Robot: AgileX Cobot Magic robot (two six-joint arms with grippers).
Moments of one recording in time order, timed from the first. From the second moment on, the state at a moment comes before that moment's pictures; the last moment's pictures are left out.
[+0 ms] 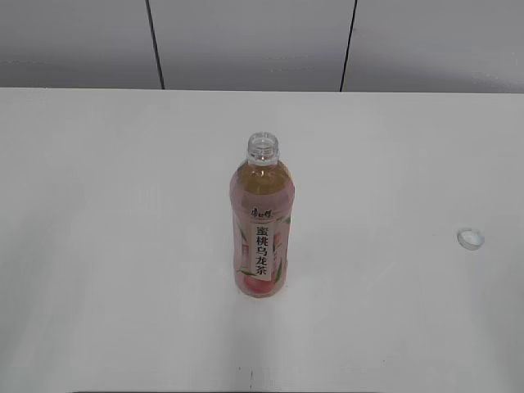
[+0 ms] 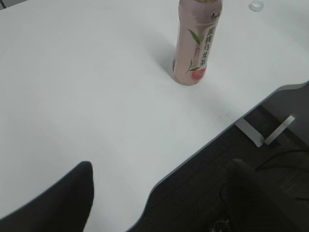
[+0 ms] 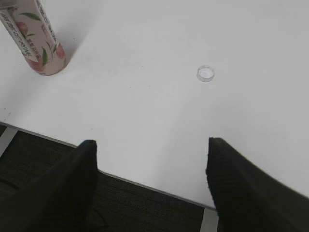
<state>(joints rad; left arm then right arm) -0.51 0.24 -0.56 -0.05 1.03 0.11 0.34 0.09 -0.51 0.02 1.10 -0.09</state>
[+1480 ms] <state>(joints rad) -0.06 -0.01 -0.56 -0.05 1.03 0.11 0.04 0.00 -0.51 0.02 1.10 -0.09</state>
